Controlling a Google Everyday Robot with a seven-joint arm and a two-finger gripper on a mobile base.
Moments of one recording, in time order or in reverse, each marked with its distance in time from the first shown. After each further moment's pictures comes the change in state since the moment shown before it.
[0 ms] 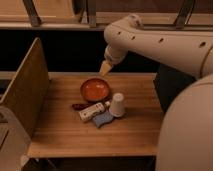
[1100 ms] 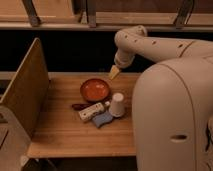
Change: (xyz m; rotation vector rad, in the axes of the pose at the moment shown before) arm 0.031 -0.032 0.087 -0.098 0.099 0.097
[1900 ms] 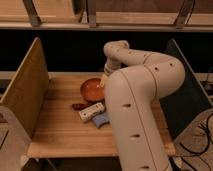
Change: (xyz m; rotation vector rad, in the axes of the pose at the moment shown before) arm -0.017 0.025 0.133 -0.147 0.136 -0.002
